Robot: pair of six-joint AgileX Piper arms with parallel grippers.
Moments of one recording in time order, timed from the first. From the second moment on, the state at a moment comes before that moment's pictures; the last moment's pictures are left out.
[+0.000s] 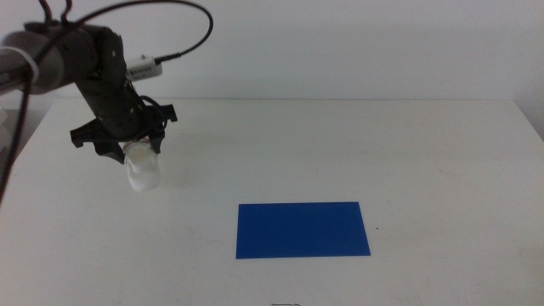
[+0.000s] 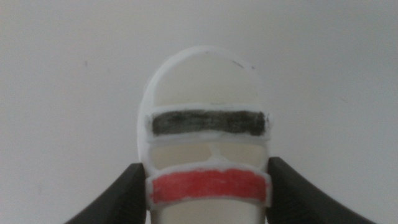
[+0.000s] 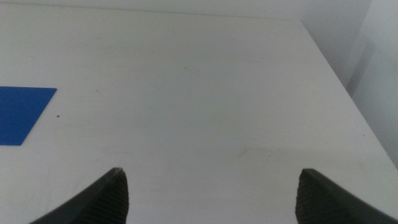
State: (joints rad) left arm -0.14 2.00 -1.56 0.04 0.90 -0.49; right arm -0.02 -0.01 0.03 0.02 0.38 -0.09
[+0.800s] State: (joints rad) left arm -0.62 1.93 -1.68 0.13 1.10 -0.80; right arm -0.02 -0.01 0.03 0.02 0.38 -0.09
